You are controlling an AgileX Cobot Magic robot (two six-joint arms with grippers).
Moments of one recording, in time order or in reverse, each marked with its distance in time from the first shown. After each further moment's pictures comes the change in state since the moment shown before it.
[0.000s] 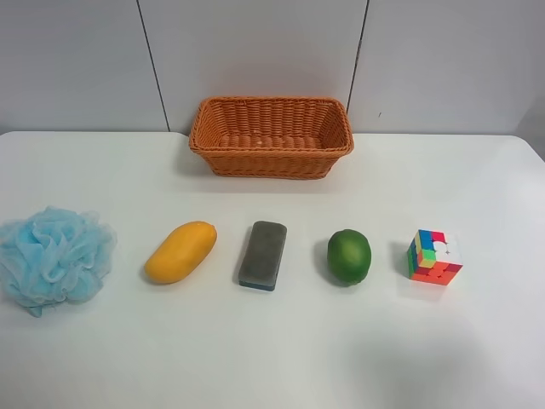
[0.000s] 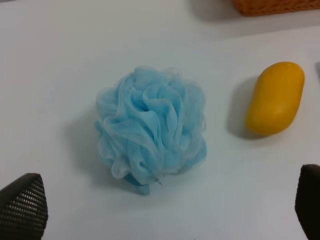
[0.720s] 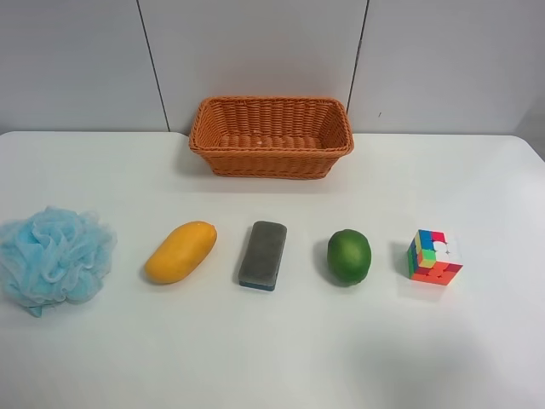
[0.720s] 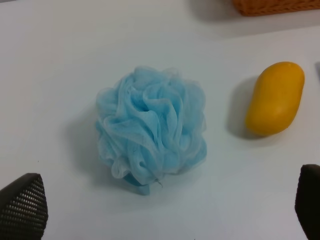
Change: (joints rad) left arm 0.000 0.000 0.000 0.000 0.000 0.000; right arm 0.000 0.000 0.000 0.000 0.000 0.000
